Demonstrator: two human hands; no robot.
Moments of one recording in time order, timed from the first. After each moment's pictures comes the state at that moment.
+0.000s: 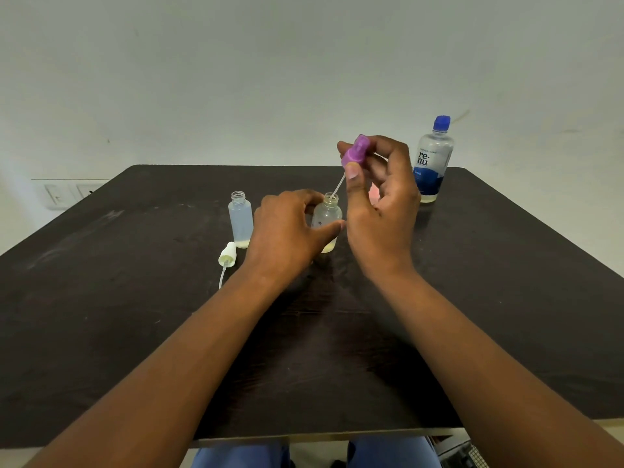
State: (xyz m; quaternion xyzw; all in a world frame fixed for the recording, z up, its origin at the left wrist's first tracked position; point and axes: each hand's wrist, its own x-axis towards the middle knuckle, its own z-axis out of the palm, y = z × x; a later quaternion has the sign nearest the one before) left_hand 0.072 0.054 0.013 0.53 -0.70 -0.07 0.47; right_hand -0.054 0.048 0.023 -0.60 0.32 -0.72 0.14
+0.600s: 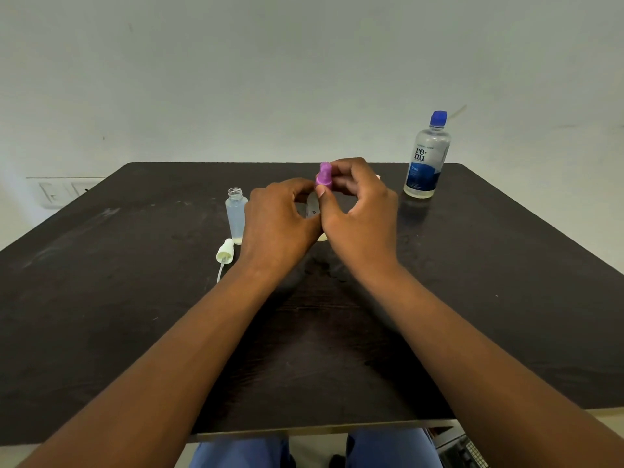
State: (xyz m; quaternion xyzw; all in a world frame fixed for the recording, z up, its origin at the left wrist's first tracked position) left_hand 0.076 0.051 0.012 0.50 -0.69 -0.07 0.52; right_hand -0.047 0.046 0.009 -0.65 0.43 -0.62 0.09
